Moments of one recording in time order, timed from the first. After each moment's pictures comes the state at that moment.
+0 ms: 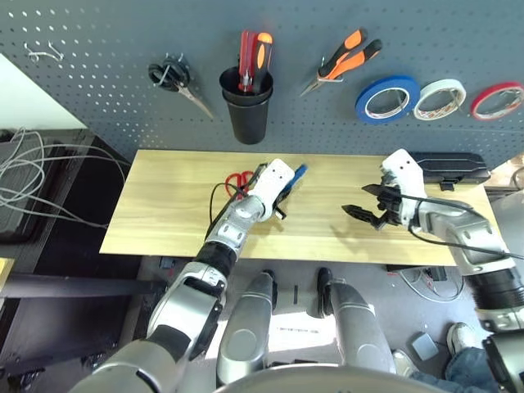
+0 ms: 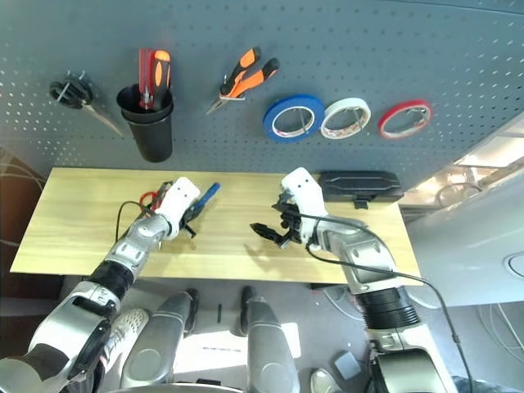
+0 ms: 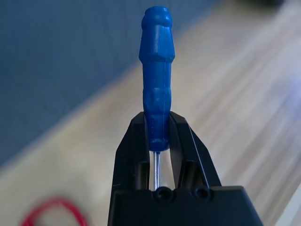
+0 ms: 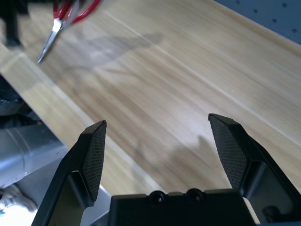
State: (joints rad) left arm -0.48 0.15 -0.17 0.47 0.05 -0.17 -0.43; right arm -0.35 -0.60 0.11 -0.01 0.24 0.68 0.80
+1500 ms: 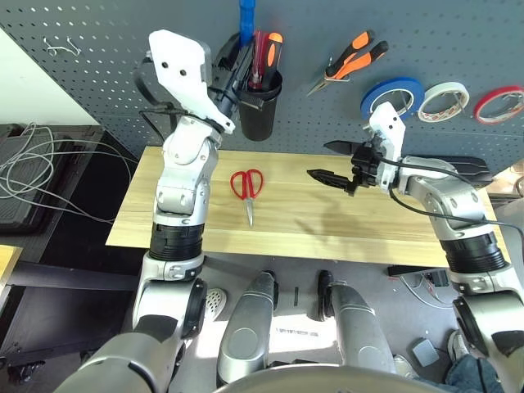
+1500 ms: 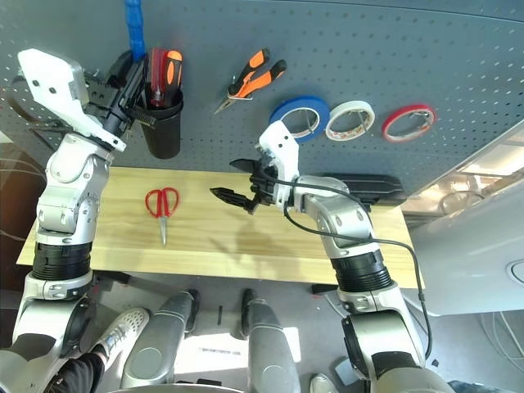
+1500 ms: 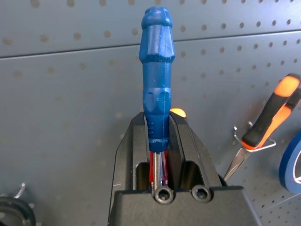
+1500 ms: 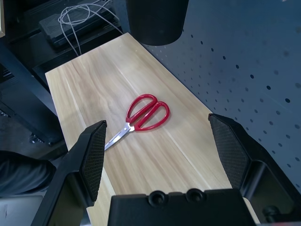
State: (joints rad) left arm -0.67 0.22 0.07 -0.05 -0.16 0.14 -0.22; right arm -0.58 -0.45 0.13 0.00 0.30 0.53 0.88
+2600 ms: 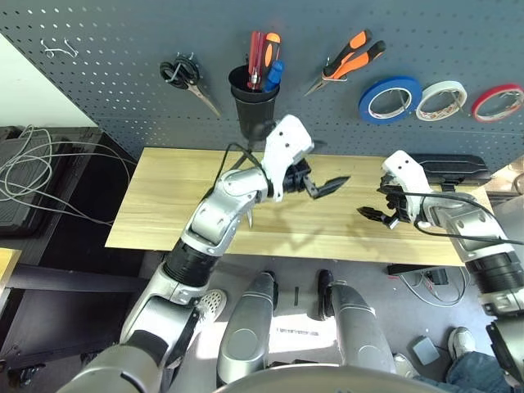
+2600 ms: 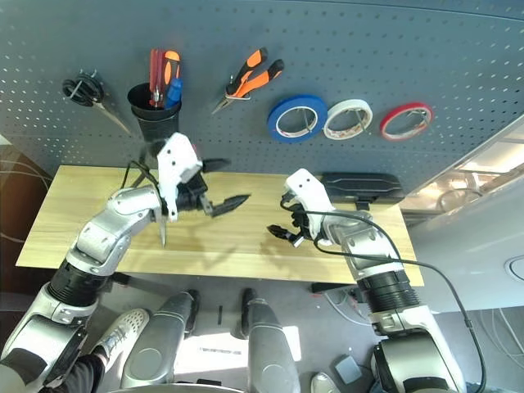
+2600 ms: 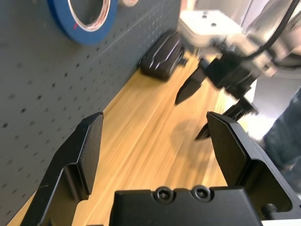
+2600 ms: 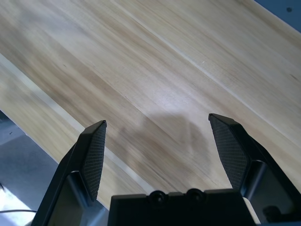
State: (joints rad) left arm -0.56 0.32 -0.35 -0.03 -0.15 0.44 -0.65; right arm -0.44 -0.59 0.17 0.16 0.08 0.70 0.76
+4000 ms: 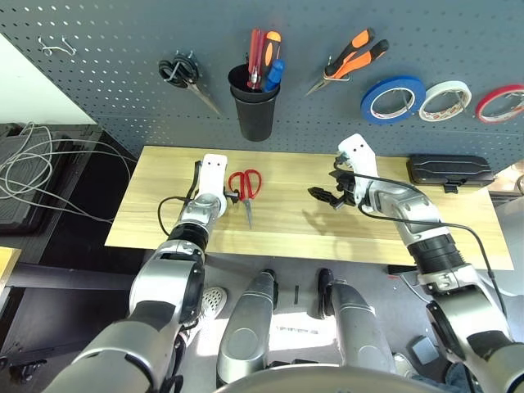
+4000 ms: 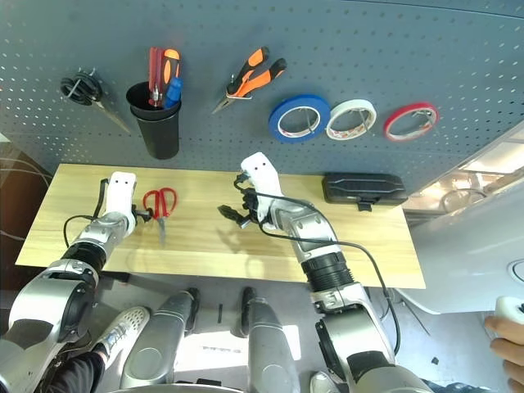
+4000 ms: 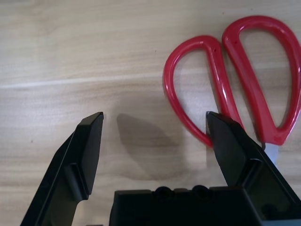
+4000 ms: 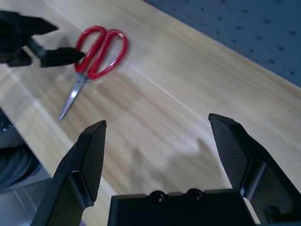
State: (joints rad) left arm -0.78 0.26 0.07 1.16 0.01 0.21 -0.05; right arm -0.56 -0.30 0.20 0.16 0.12 0.68 0.63
